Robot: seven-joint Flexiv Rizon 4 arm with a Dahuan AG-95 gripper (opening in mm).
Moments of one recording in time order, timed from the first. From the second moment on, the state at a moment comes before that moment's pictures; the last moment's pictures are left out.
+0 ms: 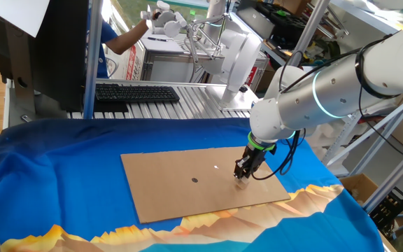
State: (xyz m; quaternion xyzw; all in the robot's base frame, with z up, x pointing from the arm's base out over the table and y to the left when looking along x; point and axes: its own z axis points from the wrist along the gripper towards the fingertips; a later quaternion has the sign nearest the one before) arm 0.600 -0.178 0.028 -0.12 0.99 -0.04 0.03
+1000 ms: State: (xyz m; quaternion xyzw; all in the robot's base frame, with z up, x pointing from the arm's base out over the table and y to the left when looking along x) arm 0.601 -0.180 0.023 -0.12 0.99 -0.04 0.02
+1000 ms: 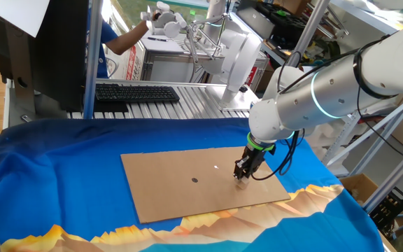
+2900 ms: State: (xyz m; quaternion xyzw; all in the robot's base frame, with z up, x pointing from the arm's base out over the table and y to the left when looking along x) arm 0.600 -0.180 0.021 -0.12 0.99 -0.03 0.02
